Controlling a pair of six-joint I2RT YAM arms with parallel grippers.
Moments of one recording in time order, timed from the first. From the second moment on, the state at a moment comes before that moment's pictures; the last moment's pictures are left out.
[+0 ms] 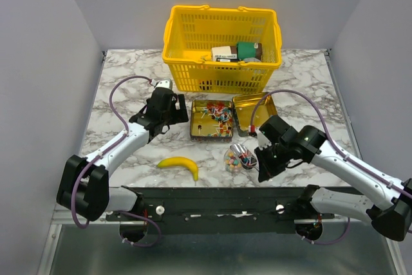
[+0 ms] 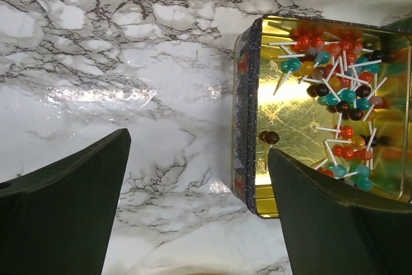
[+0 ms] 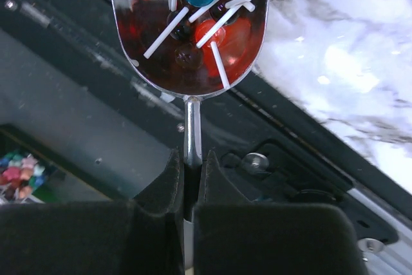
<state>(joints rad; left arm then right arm) -0.43 1.31 0.84 -0.23 -0.16 -0.46 0.81 1.05 0.94 -1.13 -0.25 0.31</state>
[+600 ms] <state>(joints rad) -0.43 1.32 0.84 -0.22 -0.16 -0.46 0.81 1.13 0.92 -1.21 -0.39 0.33</state>
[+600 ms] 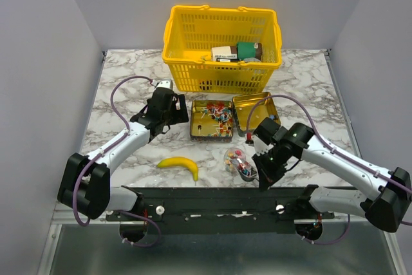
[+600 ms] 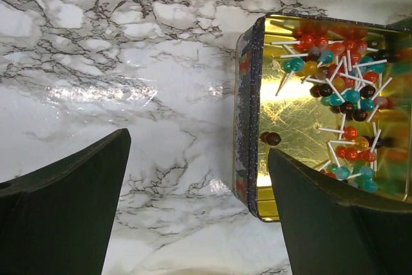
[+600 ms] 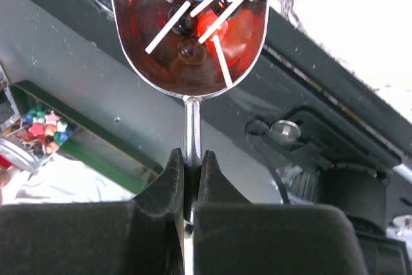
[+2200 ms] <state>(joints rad) -0.43 1.29 0.84 -0.22 -0.16 -0.47 0.67 1.18 1.05 -1.28 -0.73 0.53</state>
